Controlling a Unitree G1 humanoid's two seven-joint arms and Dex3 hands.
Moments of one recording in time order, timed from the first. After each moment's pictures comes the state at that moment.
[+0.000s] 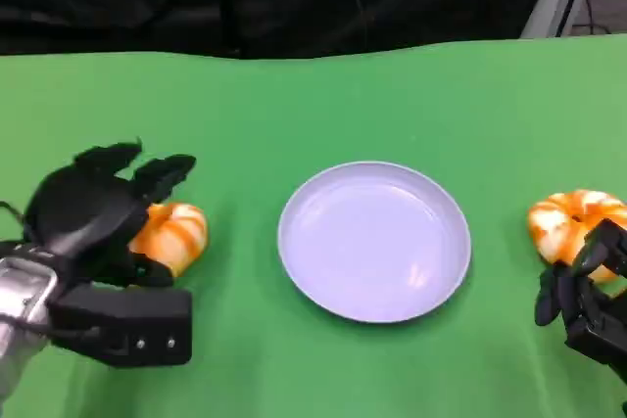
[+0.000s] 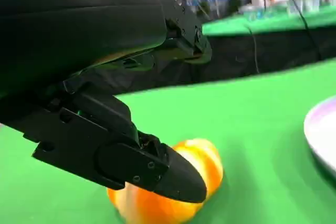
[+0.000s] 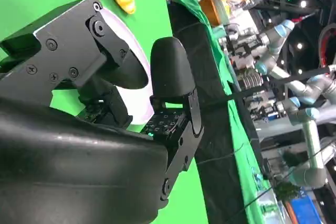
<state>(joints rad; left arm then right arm) -0.46 0.43 -0.24 0.66 1.00 -0.38 0.25 -0.04 0.00 -0.25 0.33 0.49 -0.18 0.49</state>
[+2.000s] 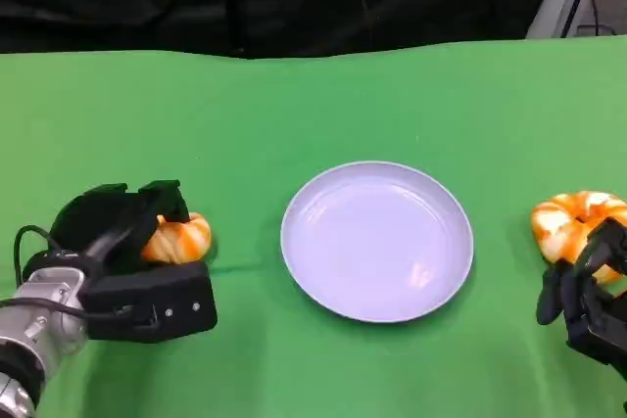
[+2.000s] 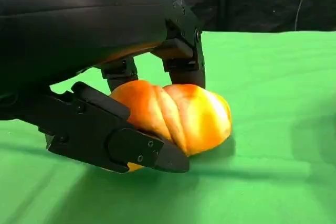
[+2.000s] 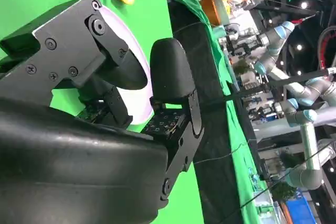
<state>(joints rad) -0.70 0.32 -0.50 1.24 0.70 -0.44 0.45 -0.03 0.01 -0.26 0.32 0.47 -0.20 0.49</state>
